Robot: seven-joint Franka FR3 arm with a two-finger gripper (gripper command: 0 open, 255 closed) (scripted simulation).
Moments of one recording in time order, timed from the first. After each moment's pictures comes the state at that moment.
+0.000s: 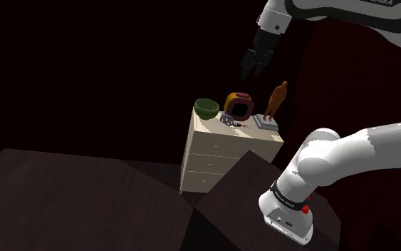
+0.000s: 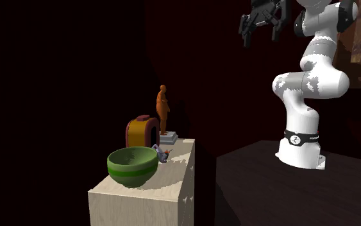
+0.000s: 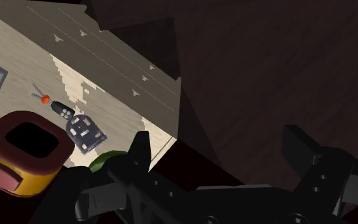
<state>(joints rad) 0.02 -0.76 -0.07 -2.30 -0.07 1.60 0.08</state>
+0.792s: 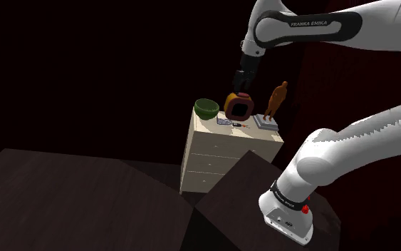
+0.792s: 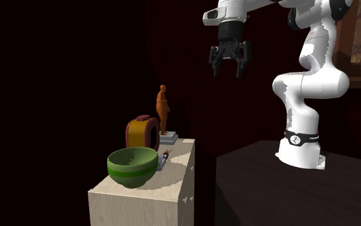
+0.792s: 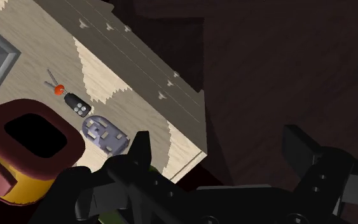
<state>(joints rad) -0.01 -0.53 -0.21 -2.36 -0.18 1.81 -0.11</state>
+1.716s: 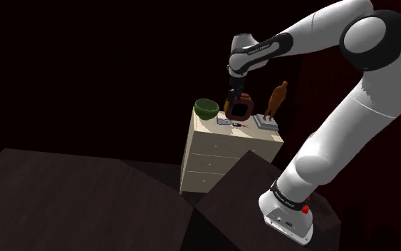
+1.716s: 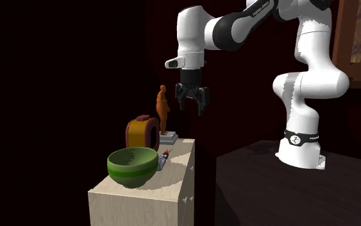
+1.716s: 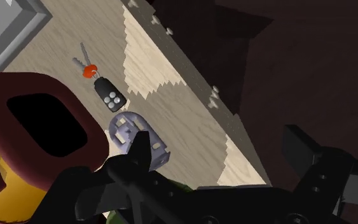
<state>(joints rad) -0.04 -0.08 -0.36 -2.26 -0.26 2.08 -0.36</state>
